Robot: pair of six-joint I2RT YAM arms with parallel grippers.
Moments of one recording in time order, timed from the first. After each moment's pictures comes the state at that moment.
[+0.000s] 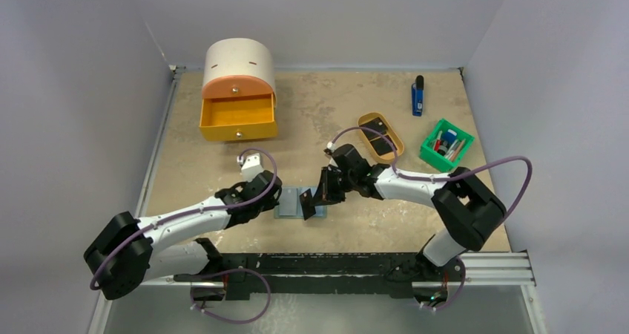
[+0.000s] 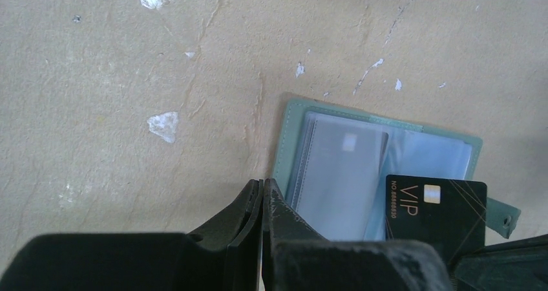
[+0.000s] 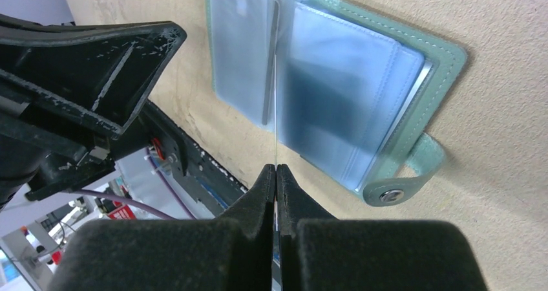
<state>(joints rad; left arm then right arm) -0.82 1.13 0.49 -0.32 -0.47 -0.98 0.79 1.57 0.78 -0.08 -0.39 0.88</state>
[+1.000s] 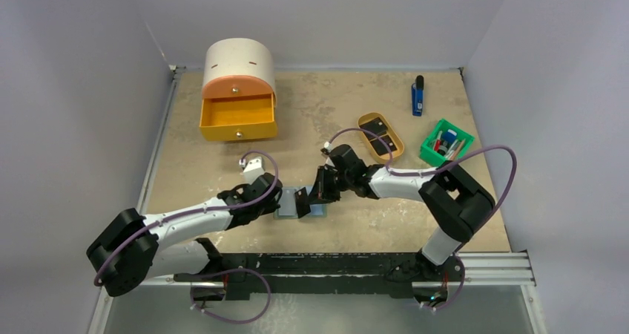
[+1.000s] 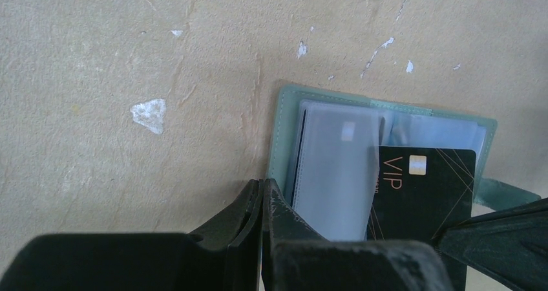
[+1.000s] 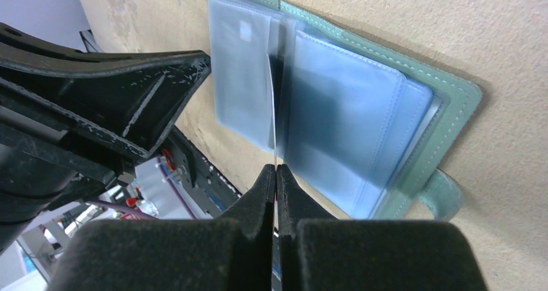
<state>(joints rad) -0.82 1.16 0.46 -0.27 -0.43 -0.99 0.79 1.66 0.78 0.05 -0.42 0.91</state>
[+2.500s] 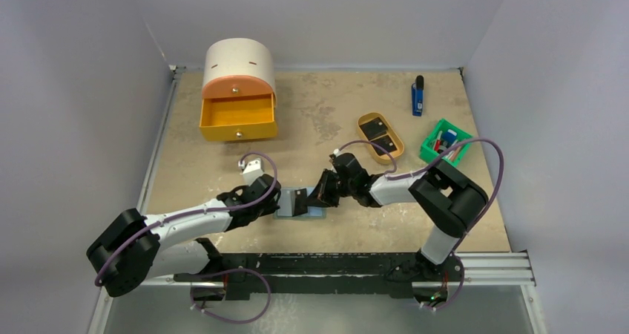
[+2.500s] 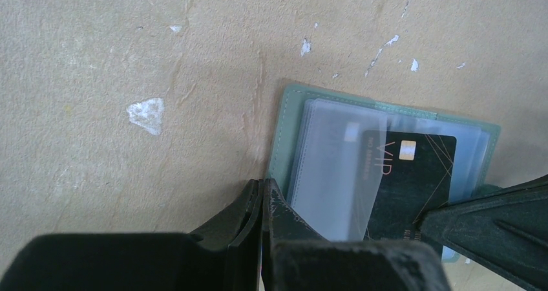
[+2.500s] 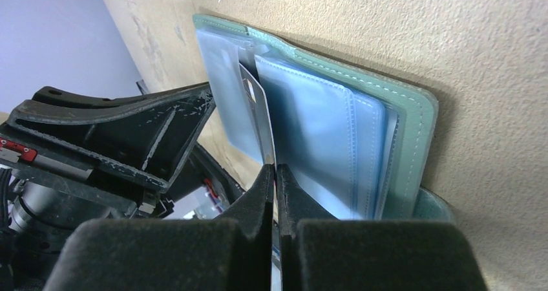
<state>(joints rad) -0.82 1.16 0.43 -0.22 -0.40 -0.99 0.79 1.71 0.66 0.31 -0.38 1.20</state>
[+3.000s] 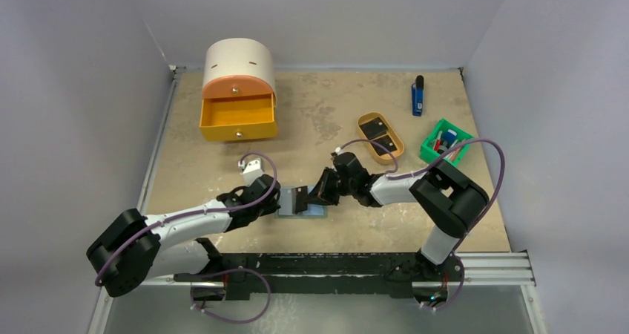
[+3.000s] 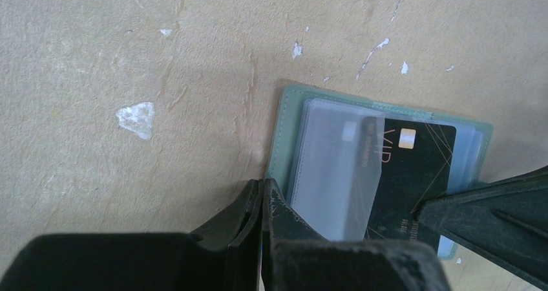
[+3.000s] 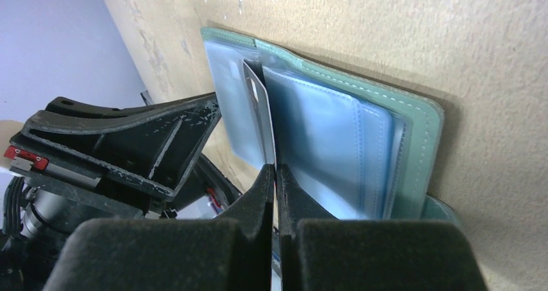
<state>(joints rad) -0.82 1.16 0.41 -0.19 -0.39 -1.00 0.79 1.70 0.66 0.32 -0.35 1.21</state>
